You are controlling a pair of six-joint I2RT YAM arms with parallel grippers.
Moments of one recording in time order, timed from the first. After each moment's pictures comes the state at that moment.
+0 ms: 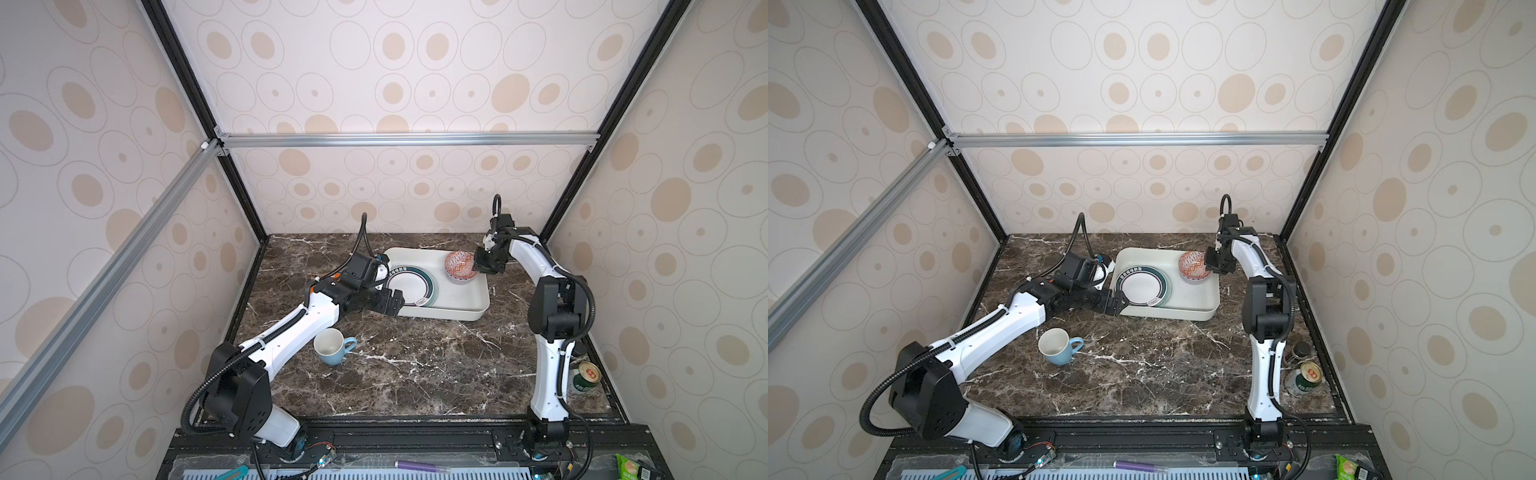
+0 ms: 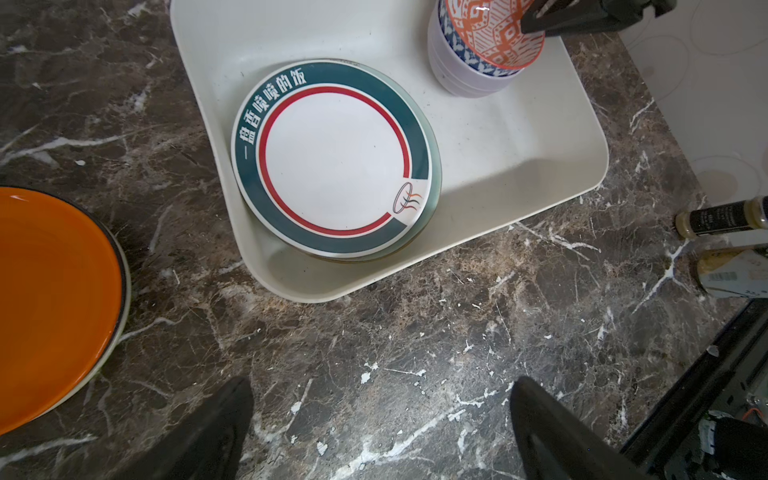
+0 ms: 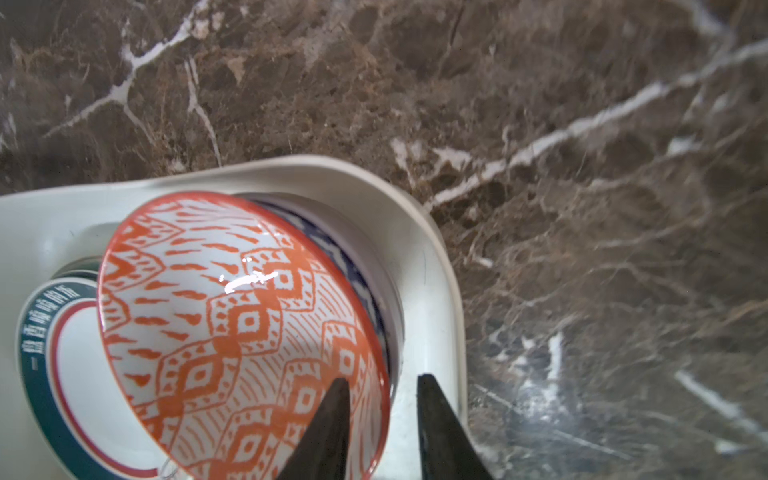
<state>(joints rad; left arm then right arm) -0.56 1.47 1.21 -0.58 0.14 -0.23 0.06 2.21 1.95 -0.96 -0.20 0.29</state>
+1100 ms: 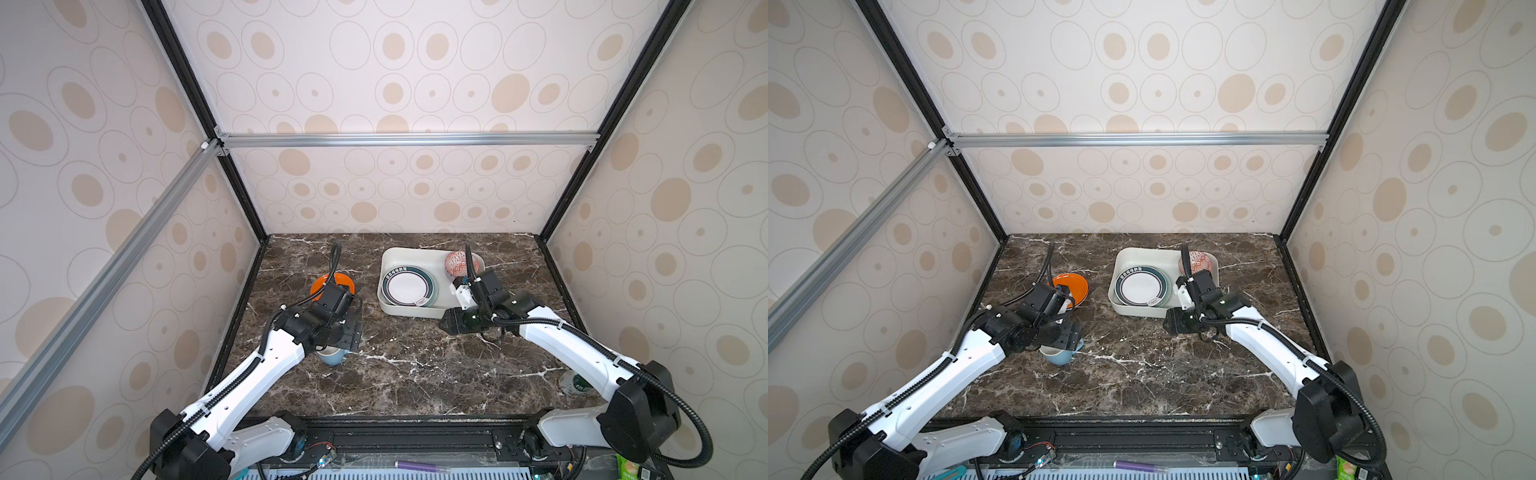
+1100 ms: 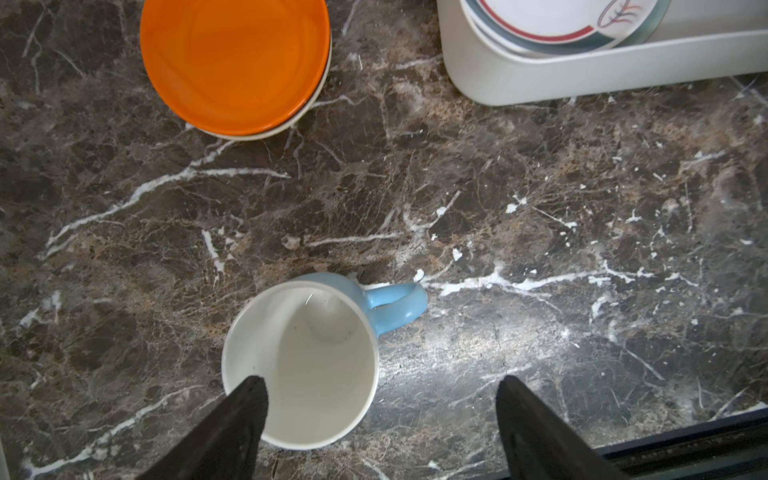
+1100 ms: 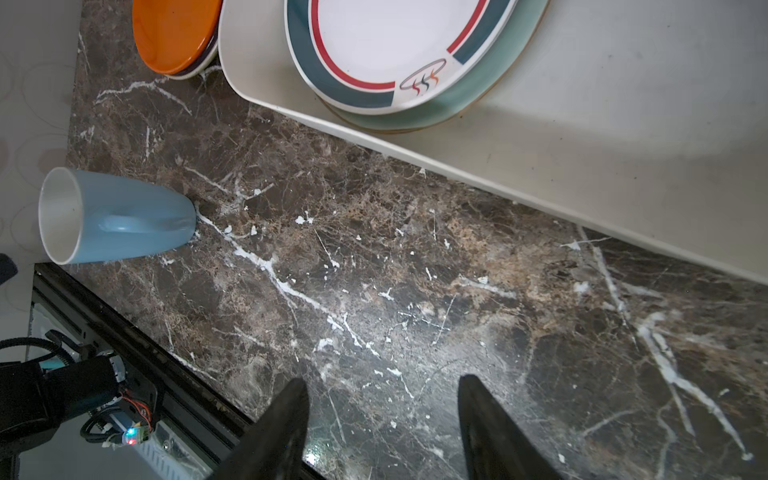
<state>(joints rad) -0.55 1.12 1.00 -1.00 -0.16 -0.33 0.50 1.33 1.01 -0.71 -0.26 0.36</state>
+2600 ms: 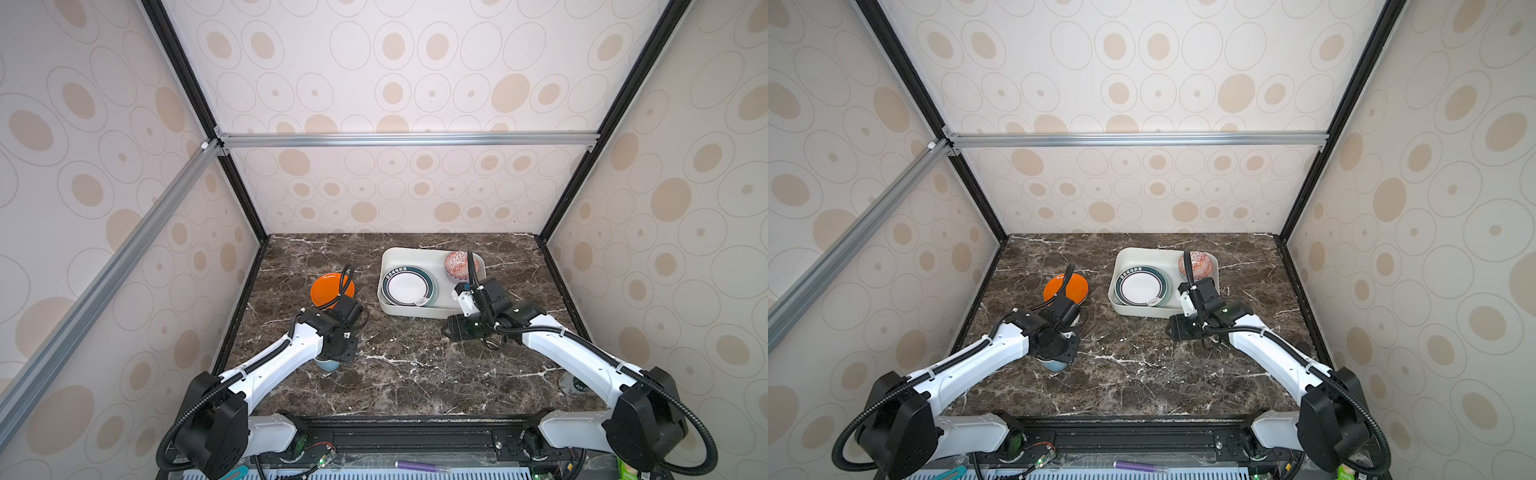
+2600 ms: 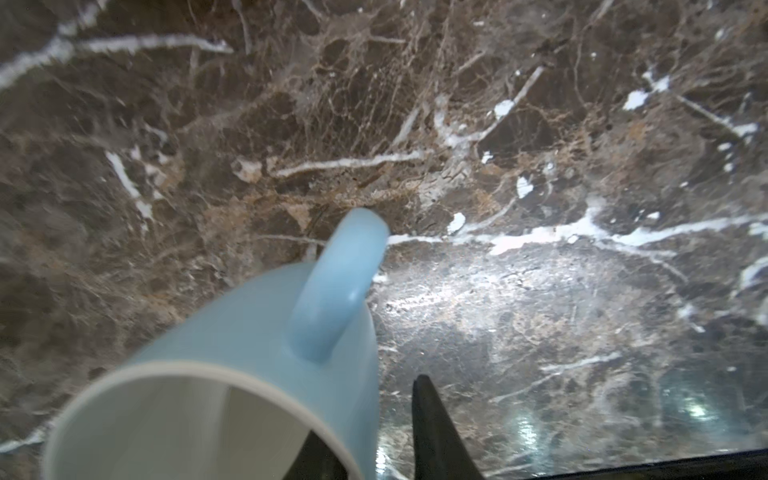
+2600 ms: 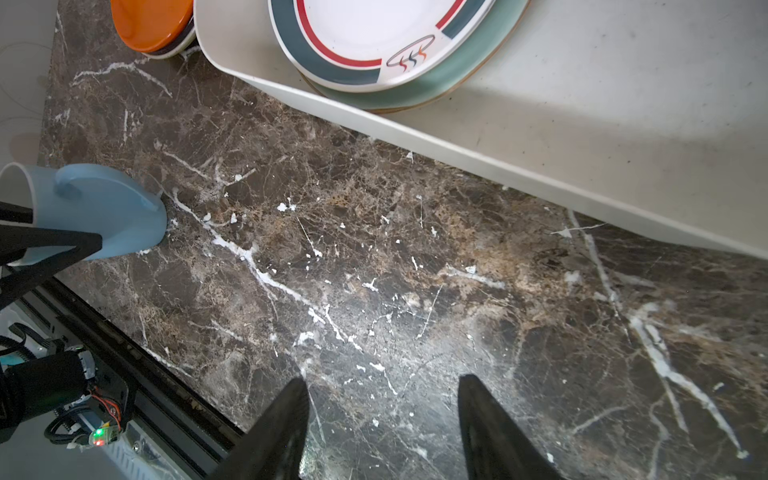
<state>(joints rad) -0.55 1.28 0.87 -0.93 -0.12 -0.32 0.50 1.30 0.94 -0.66 -0.24 0.33</state>
